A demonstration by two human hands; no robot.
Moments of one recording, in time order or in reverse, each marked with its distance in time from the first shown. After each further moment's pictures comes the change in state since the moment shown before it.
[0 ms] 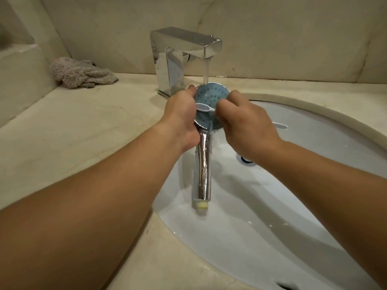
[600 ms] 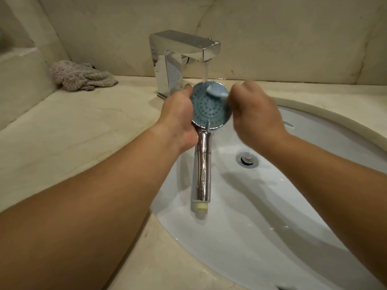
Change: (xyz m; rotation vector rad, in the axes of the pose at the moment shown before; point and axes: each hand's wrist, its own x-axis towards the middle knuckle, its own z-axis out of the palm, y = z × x) left_hand 0.000 0.002 -0.002 -0.028 0.012 0.022; right_hand 0.007 0.012 -0.011 0.023 0.053 0.099
